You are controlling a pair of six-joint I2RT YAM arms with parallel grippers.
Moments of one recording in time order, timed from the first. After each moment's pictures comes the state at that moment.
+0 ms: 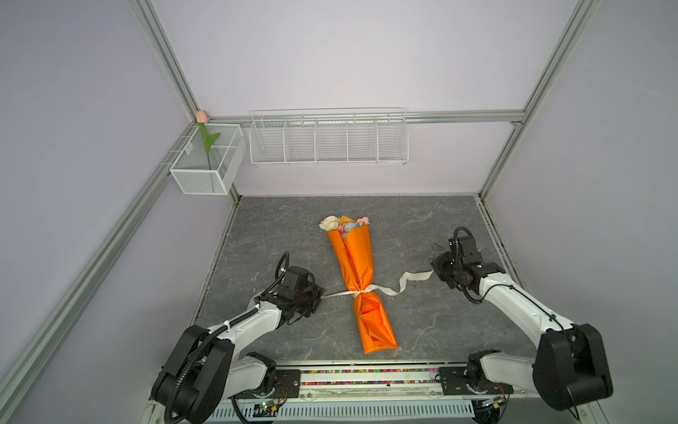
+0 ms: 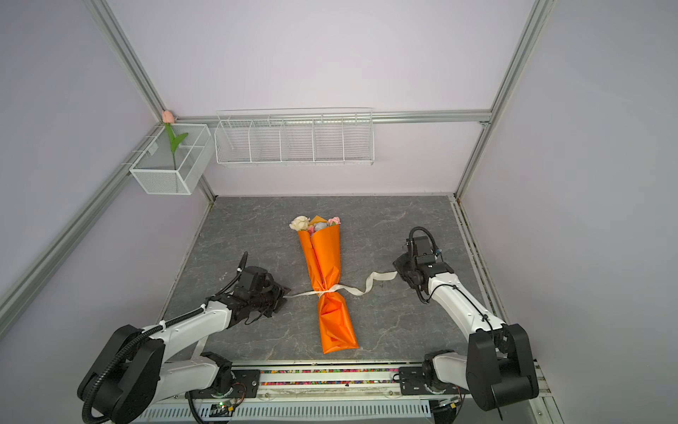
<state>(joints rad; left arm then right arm) -0.47 1.23 0.42 -0.07 0.18 -1.52 0.22 1.27 0.79 -0.45 -0.04 1.09</state>
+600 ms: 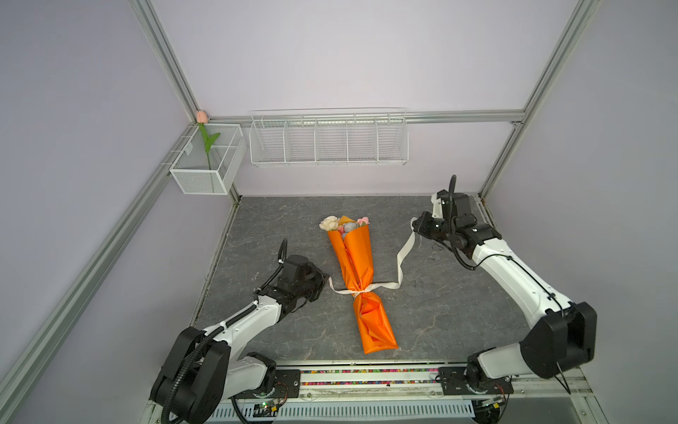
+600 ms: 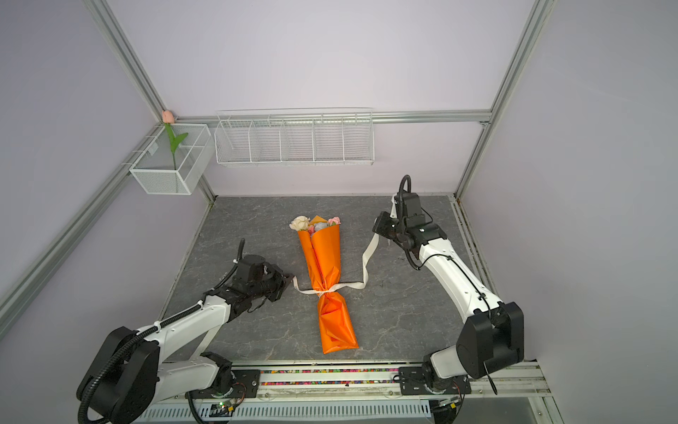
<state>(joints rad) -0.48 1.22 0.53 0.03 0.25 -1.42 0.35 1.49 1.34 -0.51 -0.20 0.60</state>
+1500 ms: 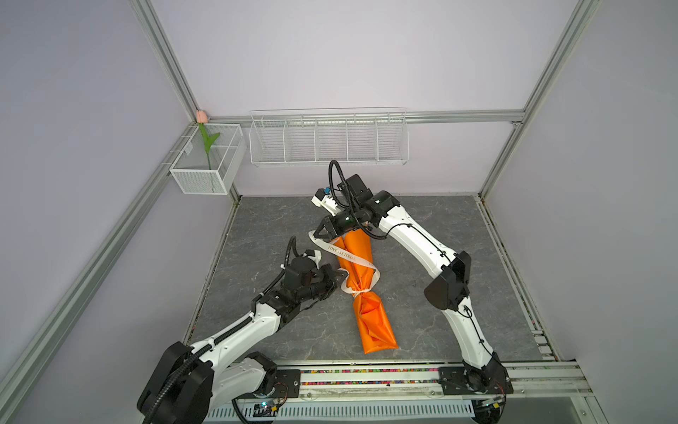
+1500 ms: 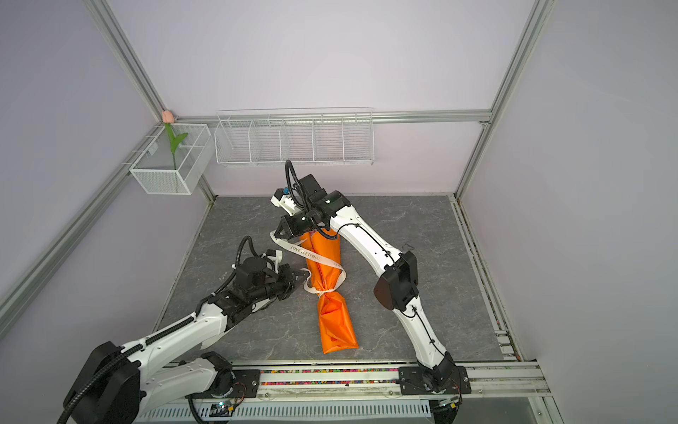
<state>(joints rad) -0.61 1.10 0.51 0.16 0.36 -1.22 0.76 2.30 2.48 -0.97 -0.69 0.24</state>
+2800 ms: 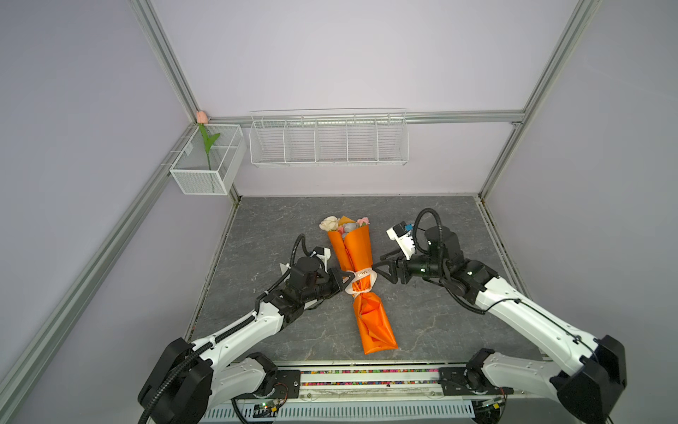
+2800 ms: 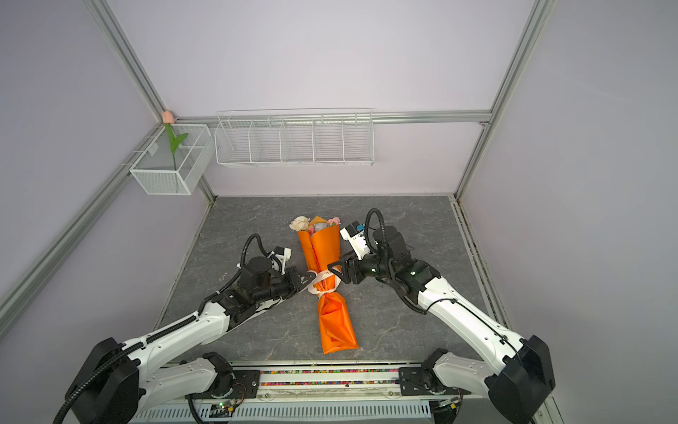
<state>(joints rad) -0.67 1.15 0.56 0.15 0.37 -1.07 0.66 1.23 0.98 -0.31 -0.54 0.23</state>
